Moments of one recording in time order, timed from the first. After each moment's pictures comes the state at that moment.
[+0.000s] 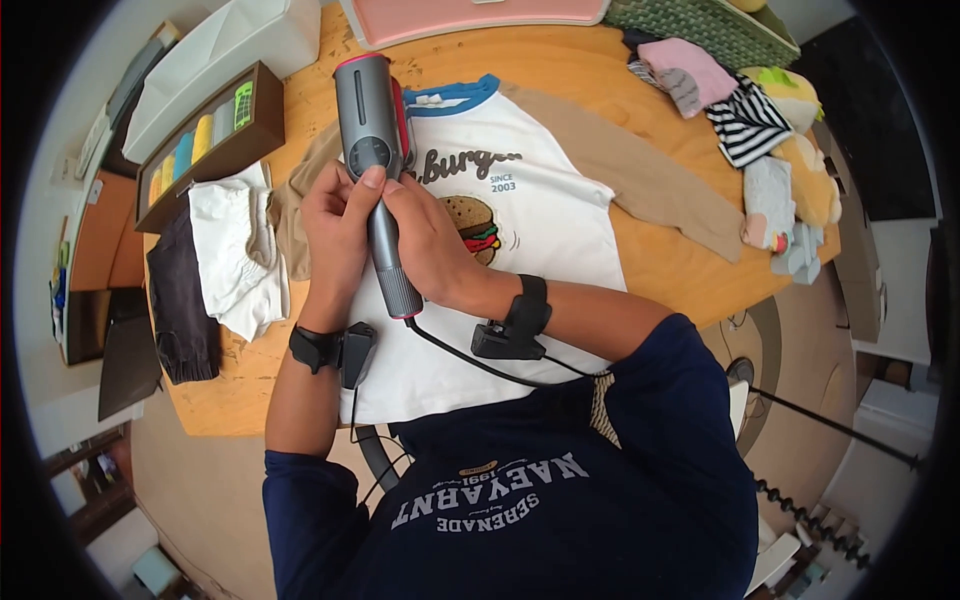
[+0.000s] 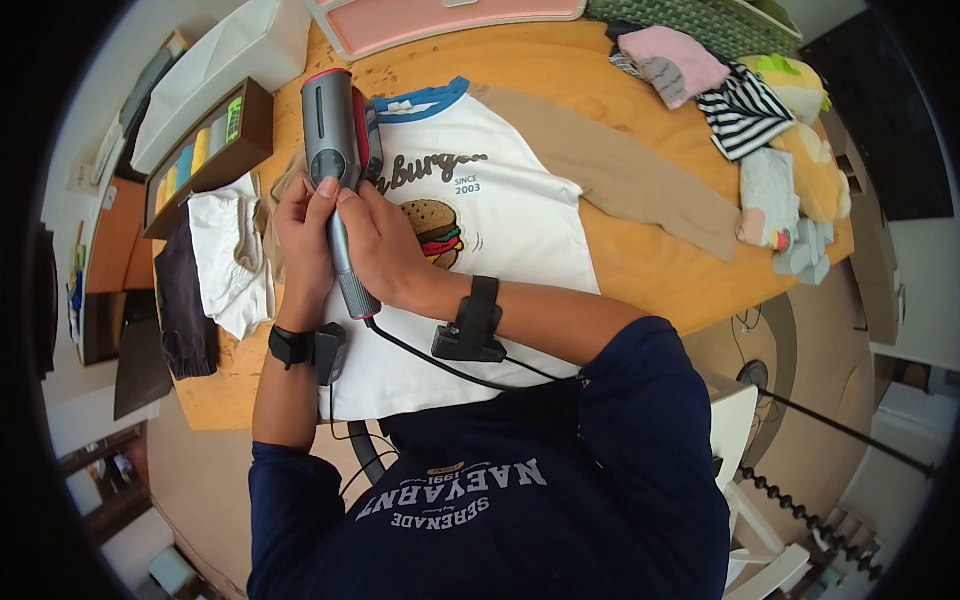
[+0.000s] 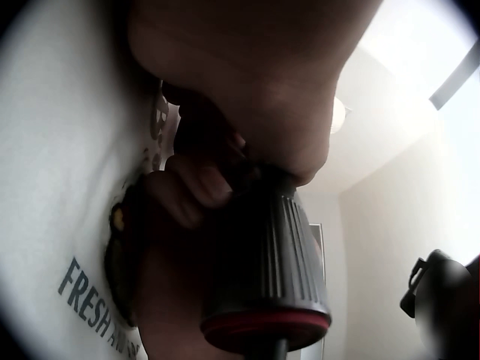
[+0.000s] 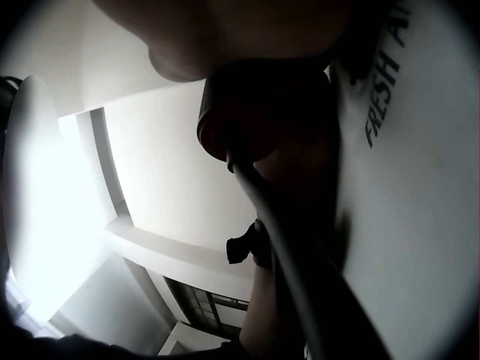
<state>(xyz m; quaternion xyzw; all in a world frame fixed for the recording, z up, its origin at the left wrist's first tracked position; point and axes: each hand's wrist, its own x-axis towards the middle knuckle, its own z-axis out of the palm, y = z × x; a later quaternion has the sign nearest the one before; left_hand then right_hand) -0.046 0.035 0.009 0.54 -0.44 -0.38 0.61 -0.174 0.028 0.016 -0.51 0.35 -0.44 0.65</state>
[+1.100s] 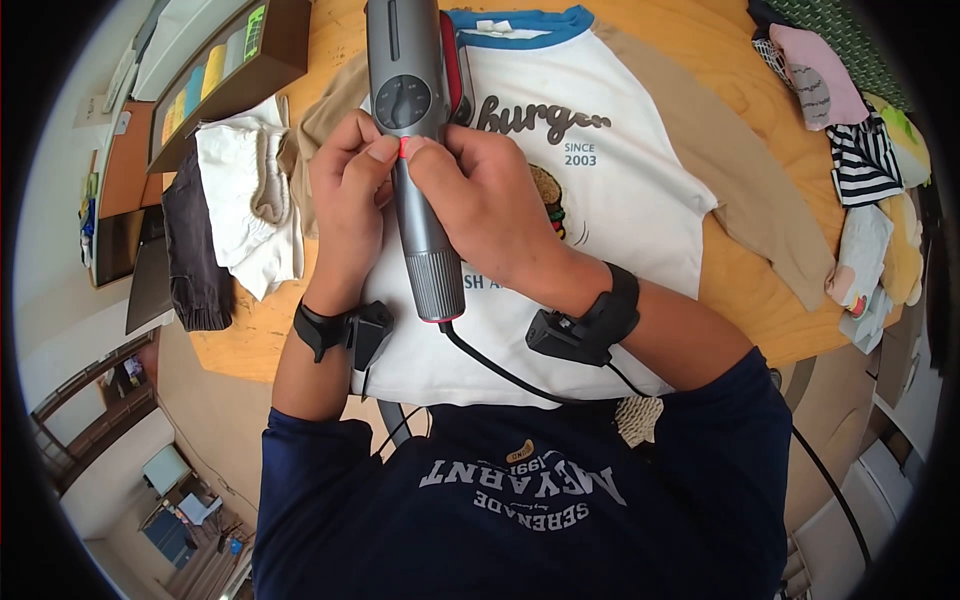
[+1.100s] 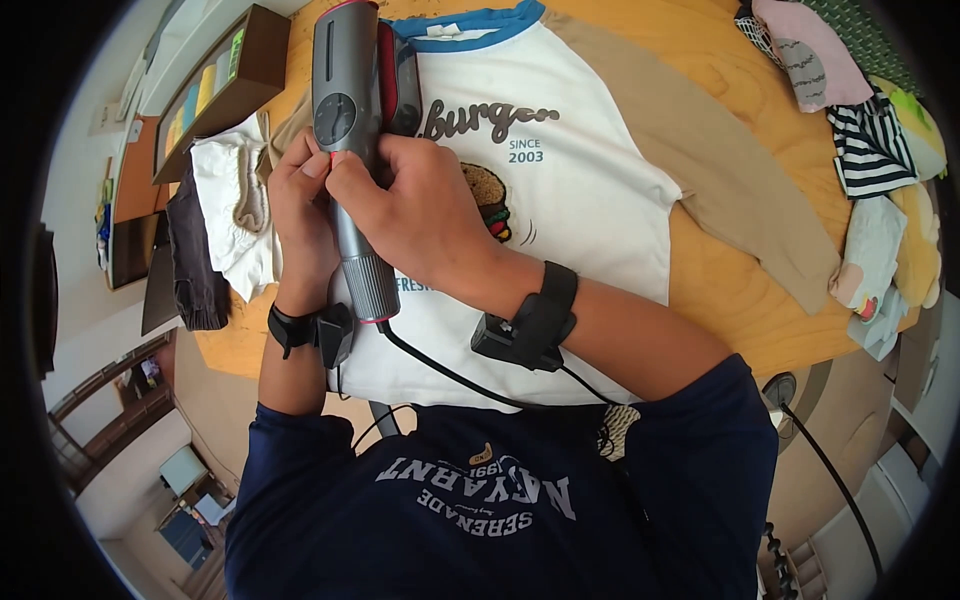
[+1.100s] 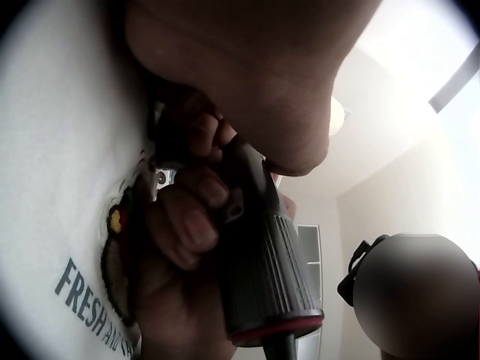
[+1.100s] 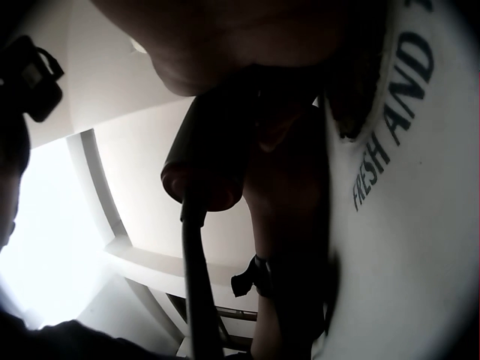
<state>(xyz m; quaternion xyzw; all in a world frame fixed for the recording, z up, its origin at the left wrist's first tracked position) -0.042 0.041 0.013 0.55 -0.39 -0.44 0.59 -0.190 0.003 0.017 -0.50 0.33 -0.37 0.71</state>
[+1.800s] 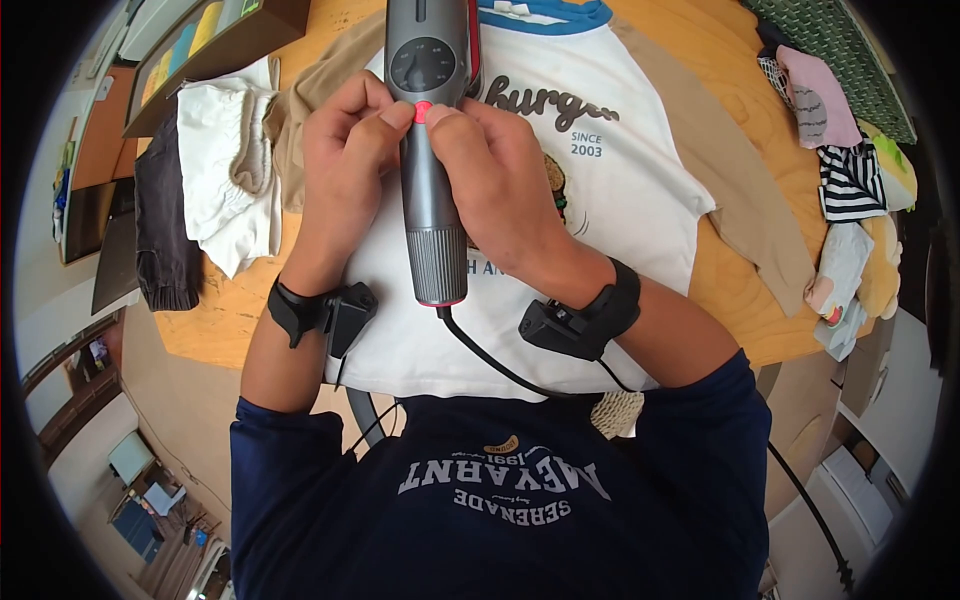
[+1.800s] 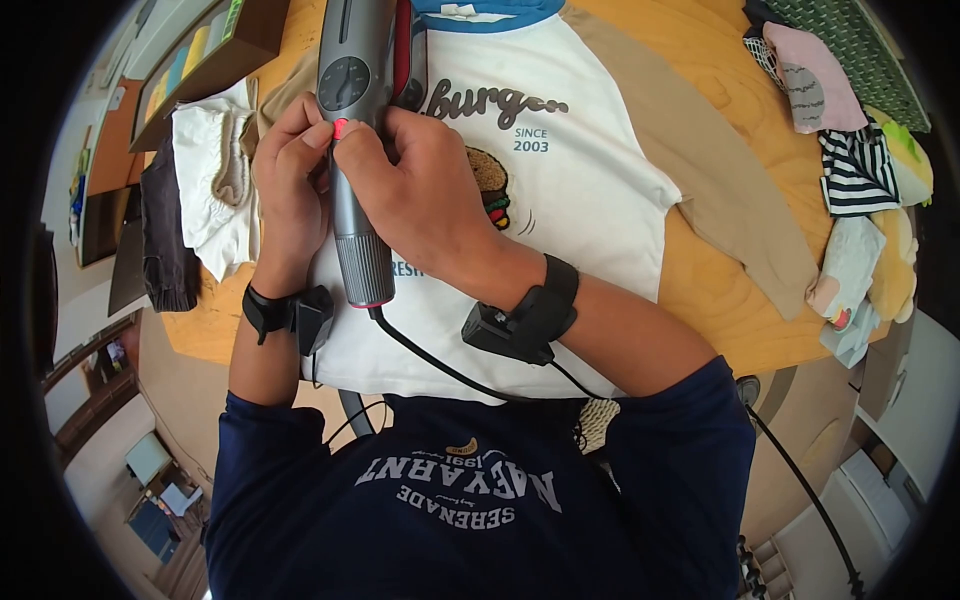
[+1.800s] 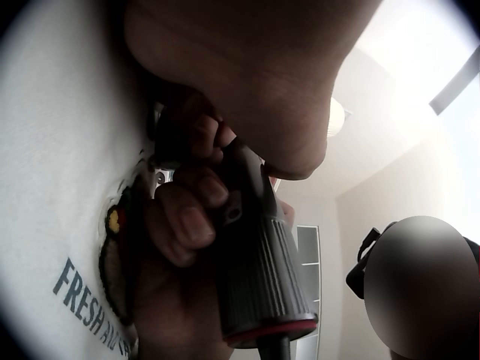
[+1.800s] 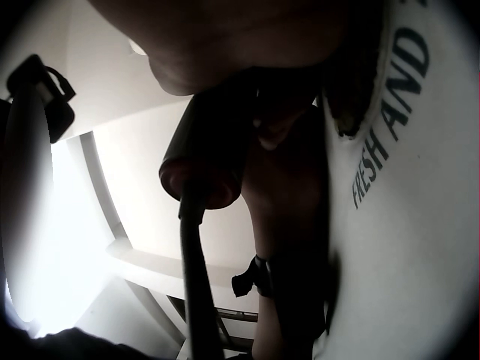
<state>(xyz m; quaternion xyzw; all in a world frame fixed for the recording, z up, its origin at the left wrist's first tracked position) -0.040 0.042 0.018 0.54 -0.42 -0.45 0.57 -0.191 0.005 0.020 -0.49 0.32 -0.38 0.71</state>
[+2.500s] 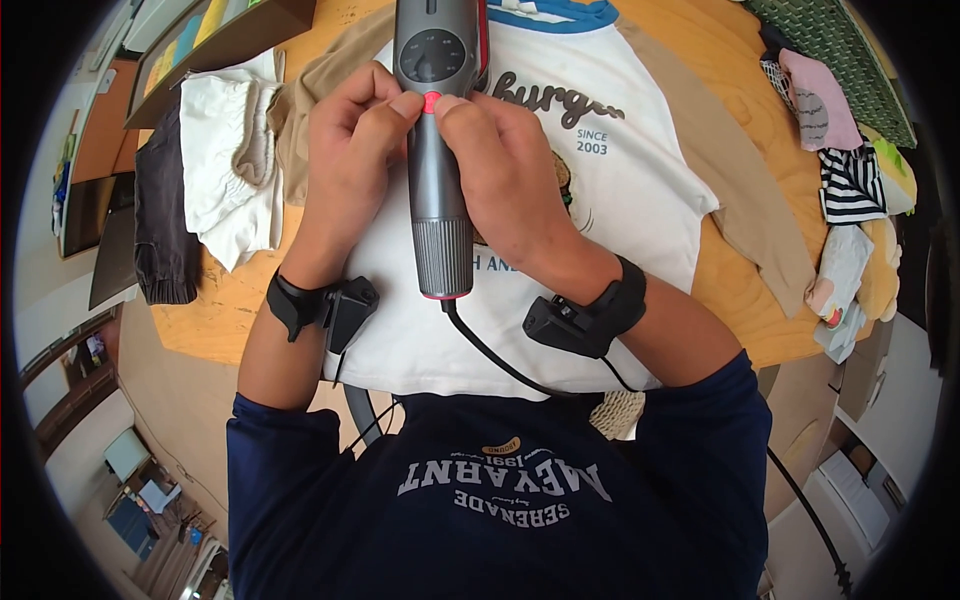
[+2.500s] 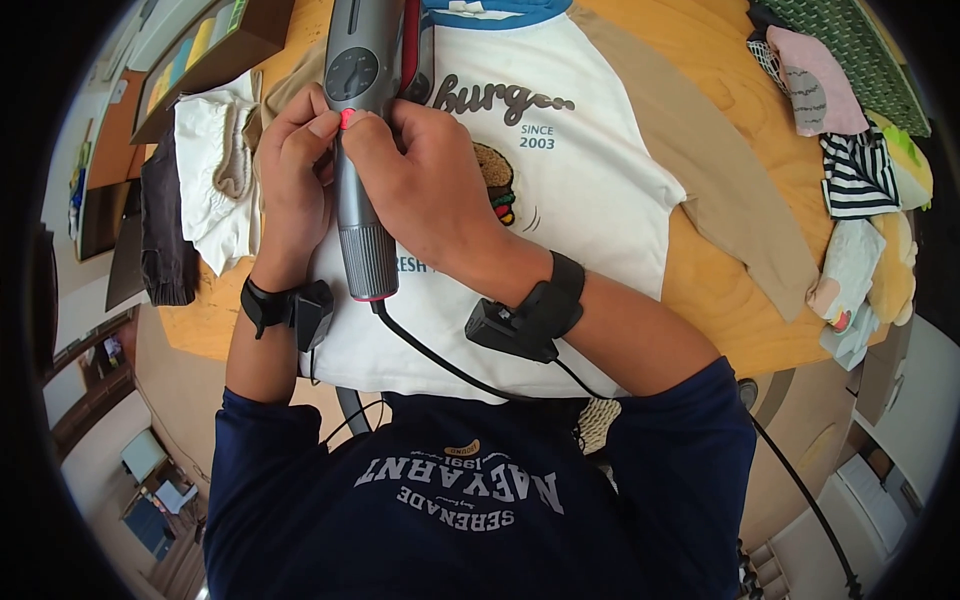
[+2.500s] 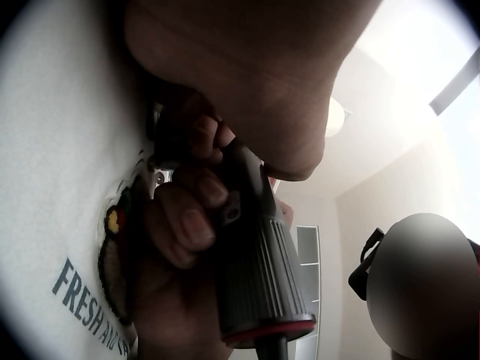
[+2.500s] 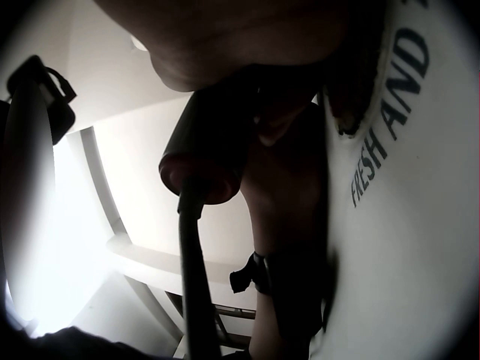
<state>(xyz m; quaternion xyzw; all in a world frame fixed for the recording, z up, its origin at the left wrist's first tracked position) -0.037 0.042 0.017 0.54 -0.44 -0.45 0.56 -0.189 0.005 0.018 -0.48 0.31 -0.38 0.73</state>
